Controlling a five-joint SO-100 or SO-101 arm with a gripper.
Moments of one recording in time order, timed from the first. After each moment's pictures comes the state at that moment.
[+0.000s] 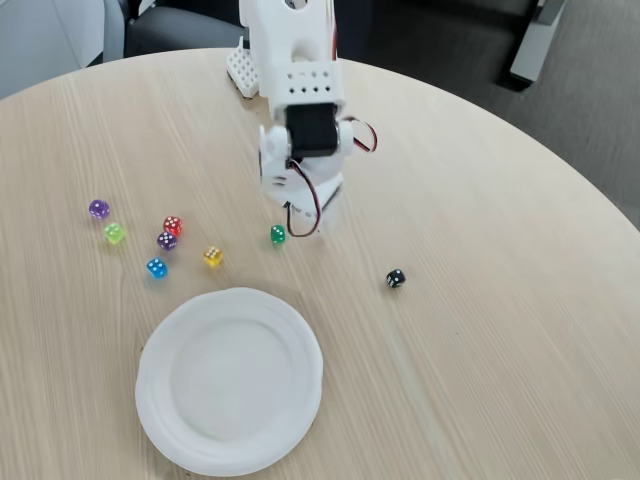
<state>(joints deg) -6.9 75.8 96.6 87.8 48.0</state>
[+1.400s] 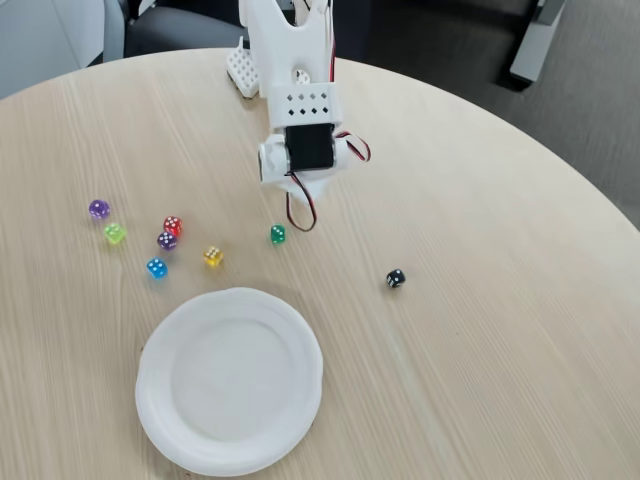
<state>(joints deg) -6.5 72.0 104.8 91.8 44.5</state>
